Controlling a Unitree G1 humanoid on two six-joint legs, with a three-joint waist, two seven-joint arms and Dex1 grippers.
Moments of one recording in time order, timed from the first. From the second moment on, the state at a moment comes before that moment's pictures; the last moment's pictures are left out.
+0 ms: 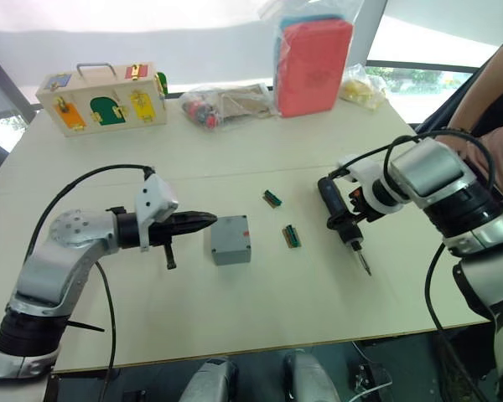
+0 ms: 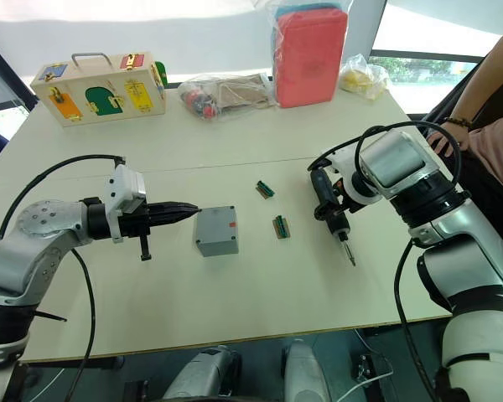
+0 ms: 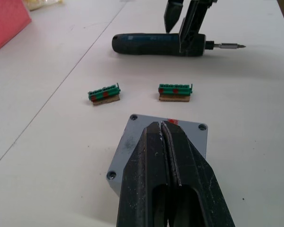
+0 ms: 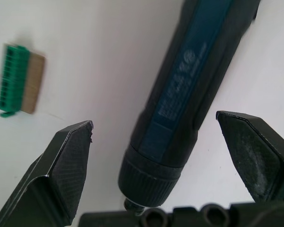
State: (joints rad) left arm -0.34 0.75 0.04 -0.34 -0.48 0.47 -1.02; right arm -1.15 -0.78 0.61 0.33 0.28 1.53 0.85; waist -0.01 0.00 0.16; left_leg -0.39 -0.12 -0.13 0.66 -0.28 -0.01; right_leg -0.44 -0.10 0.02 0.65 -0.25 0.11
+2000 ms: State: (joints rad) left arm -0.45 0.62 -0.13 -0.05 -0.32 0.39 -1.02; right arm -0.58 -0.11 0.08 -0.07 0.36 0.32 0.63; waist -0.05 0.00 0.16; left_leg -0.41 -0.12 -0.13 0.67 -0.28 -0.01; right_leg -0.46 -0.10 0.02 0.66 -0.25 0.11
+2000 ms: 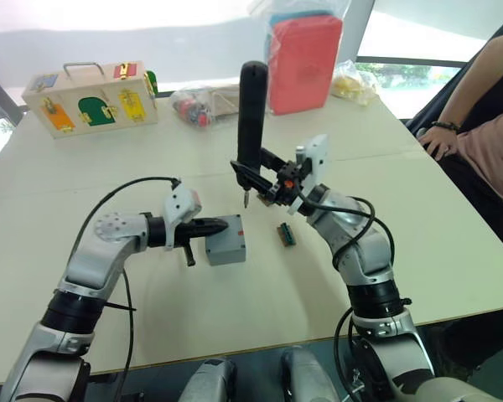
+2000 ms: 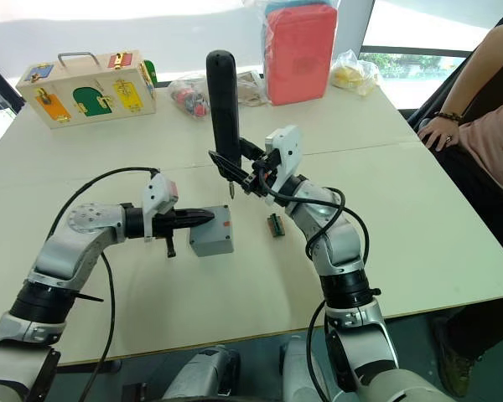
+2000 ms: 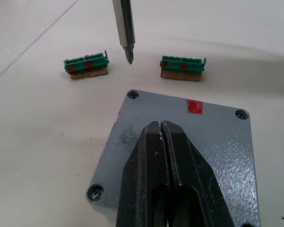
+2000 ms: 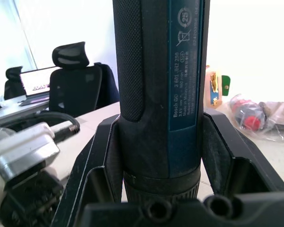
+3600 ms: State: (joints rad) left arm -0.44 0.63 -0.13 -0.06 -0.31 0.39 -1.04; right arm -0.54 -0.10 0.14 0.00 0.31 0.16 0.68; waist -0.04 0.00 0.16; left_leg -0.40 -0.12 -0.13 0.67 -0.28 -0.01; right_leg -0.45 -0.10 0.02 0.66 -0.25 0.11
